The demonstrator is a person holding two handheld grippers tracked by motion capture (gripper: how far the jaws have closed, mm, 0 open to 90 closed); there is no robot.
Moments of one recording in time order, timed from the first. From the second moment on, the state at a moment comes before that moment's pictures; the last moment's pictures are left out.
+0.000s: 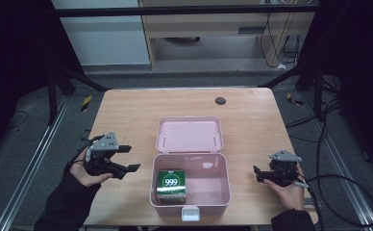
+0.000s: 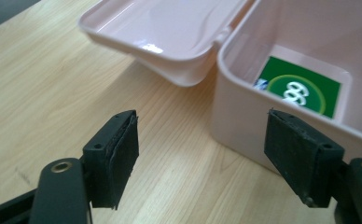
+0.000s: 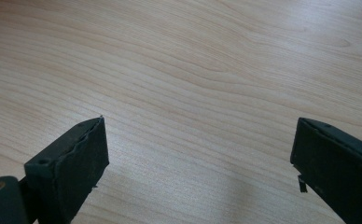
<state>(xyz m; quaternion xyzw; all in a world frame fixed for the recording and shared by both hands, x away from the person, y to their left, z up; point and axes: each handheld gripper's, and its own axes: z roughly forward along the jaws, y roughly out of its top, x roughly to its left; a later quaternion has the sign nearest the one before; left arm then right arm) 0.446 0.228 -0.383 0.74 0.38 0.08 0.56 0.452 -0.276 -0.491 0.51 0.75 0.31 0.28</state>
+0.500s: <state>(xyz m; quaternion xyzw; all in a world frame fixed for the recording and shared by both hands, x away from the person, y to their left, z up) 0.465 0.269 -0.434 0.69 0.46 0.13 0.54 0.452 -0.277 -0.492 0.51 0.75 0.32 0.28</state>
